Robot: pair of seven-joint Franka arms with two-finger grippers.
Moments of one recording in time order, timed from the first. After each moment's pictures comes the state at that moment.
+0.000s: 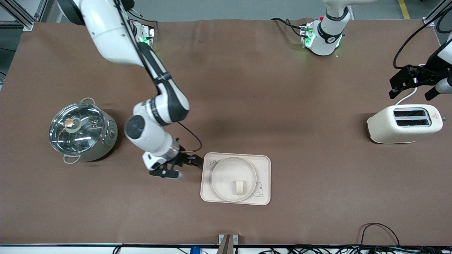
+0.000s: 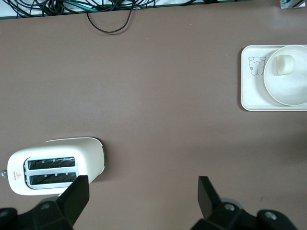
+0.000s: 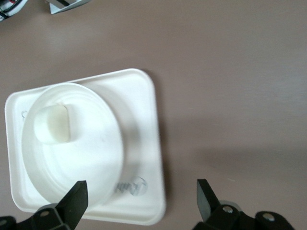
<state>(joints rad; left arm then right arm) 0.03 -0.02 -0.11 -1.53 0.01 1.65 0.00 0.54 0.80 -0.08 -1.37 0.41 2.46 0.40</state>
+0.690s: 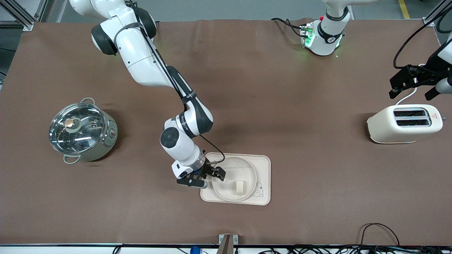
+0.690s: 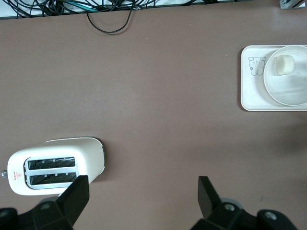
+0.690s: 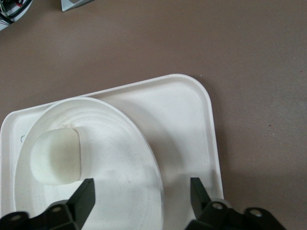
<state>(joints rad) 0.03 -0.02 -0.11 -1.52 0.01 1.65 0.00 0.59 1.09 -0.09 -1.06 0.41 2.54 0.48</state>
